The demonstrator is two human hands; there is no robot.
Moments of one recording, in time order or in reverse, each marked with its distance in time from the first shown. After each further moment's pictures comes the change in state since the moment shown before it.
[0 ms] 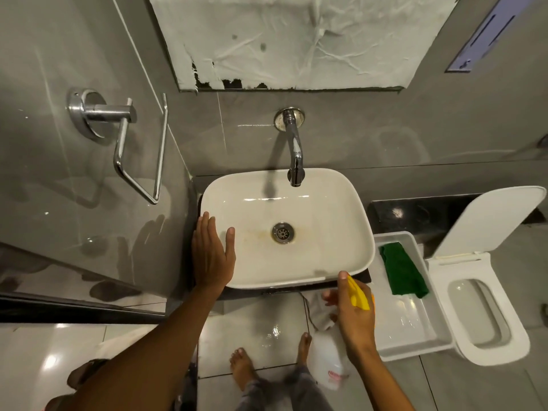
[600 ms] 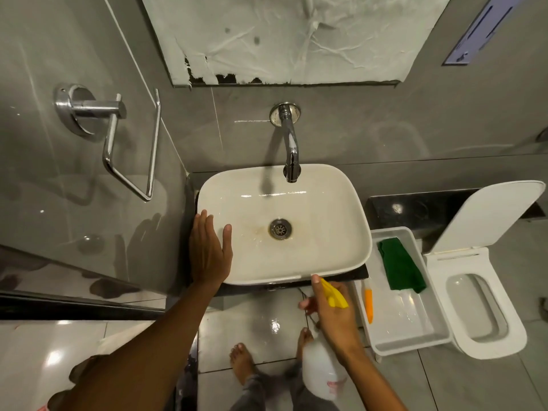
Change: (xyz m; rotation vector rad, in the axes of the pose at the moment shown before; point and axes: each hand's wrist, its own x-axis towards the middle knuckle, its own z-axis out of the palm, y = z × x) left_hand 0.000 -0.001 0.000 0.007 -0.016 -0.002; right_hand -0.017 -0.005 0.011 -0.018 -0.277 0.048
